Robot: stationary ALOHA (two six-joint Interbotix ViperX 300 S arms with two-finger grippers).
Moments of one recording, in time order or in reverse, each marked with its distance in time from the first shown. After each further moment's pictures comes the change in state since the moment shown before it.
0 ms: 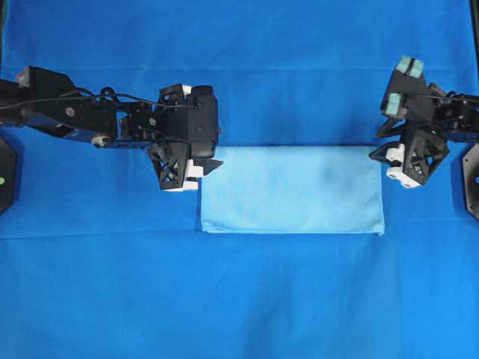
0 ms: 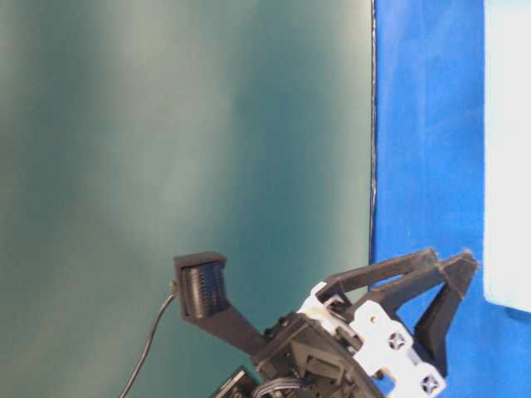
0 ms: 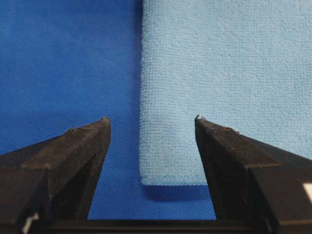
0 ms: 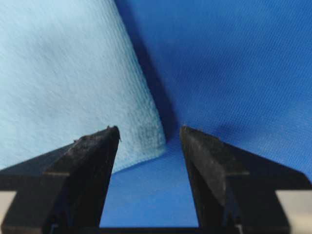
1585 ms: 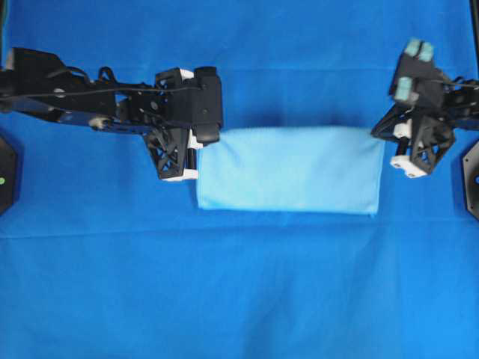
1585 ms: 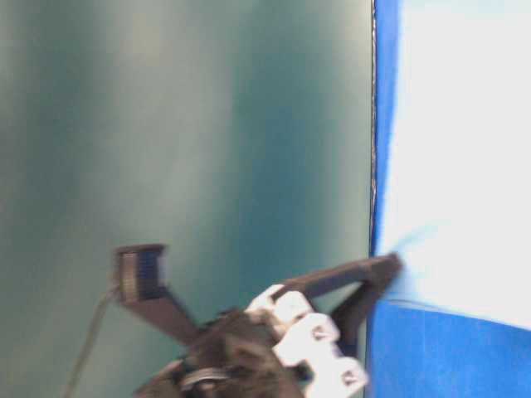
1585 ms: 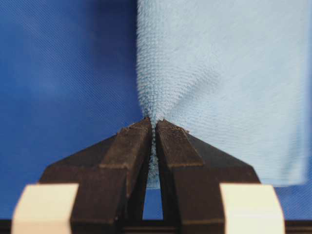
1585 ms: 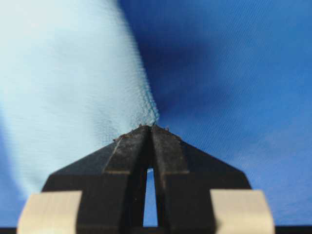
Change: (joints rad) left arm 0.021 -0.118 -0.095 0.000 0.325 -0.018; right arm -0.021 -0.167 -0.071 -0.028 0.137 0.002
